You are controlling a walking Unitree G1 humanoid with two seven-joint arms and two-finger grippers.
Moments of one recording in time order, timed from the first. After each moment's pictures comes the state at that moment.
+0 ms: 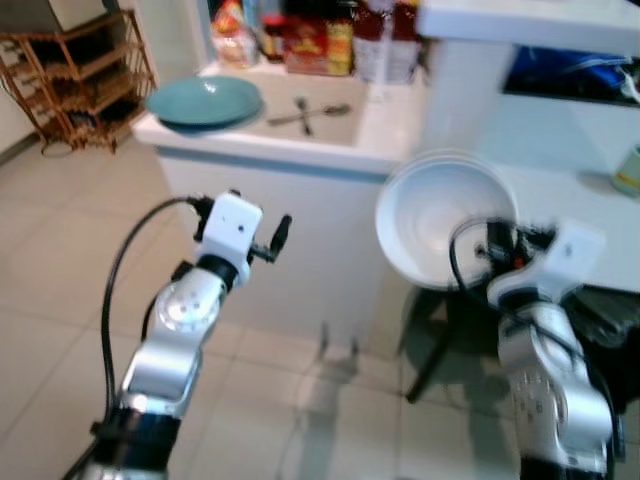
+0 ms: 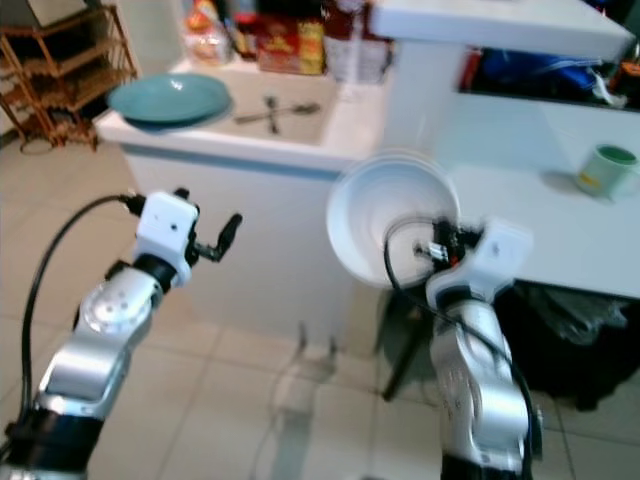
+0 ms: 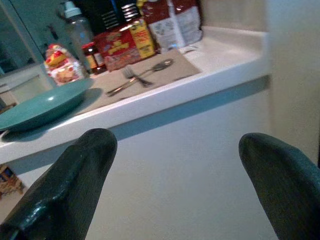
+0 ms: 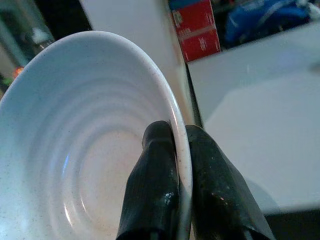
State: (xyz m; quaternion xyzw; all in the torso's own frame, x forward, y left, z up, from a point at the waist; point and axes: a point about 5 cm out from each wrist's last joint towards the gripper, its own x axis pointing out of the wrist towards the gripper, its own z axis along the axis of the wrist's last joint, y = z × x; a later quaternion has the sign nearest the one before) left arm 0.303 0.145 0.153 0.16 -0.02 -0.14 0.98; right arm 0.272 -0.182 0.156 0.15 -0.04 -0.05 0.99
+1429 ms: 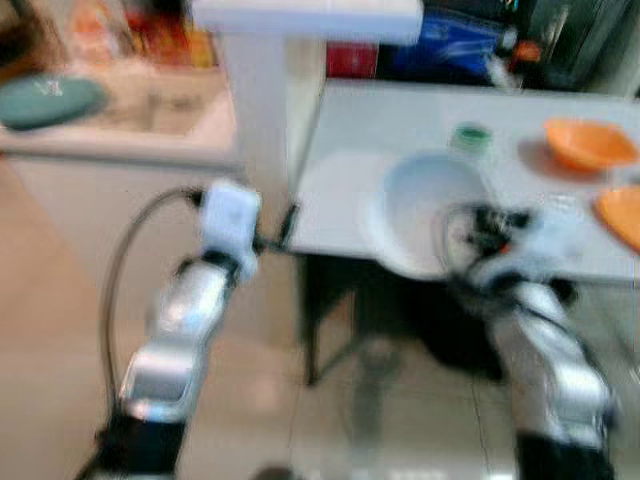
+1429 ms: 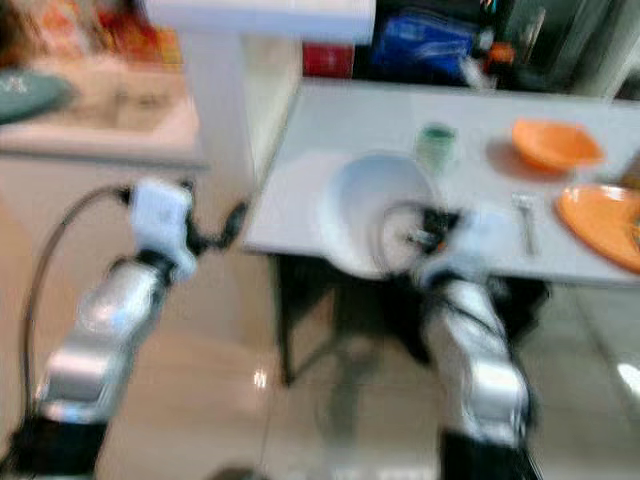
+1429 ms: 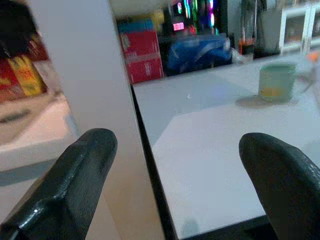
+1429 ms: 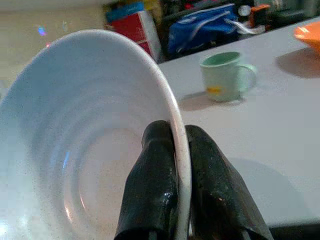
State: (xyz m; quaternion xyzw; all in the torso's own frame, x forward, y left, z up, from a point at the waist) left arm 0.297 0.140 0.162 0.09 -0.04 -0.15 0.99; right arm 0.287 -0.167 0.153 0.16 0.00 0.00 0.99
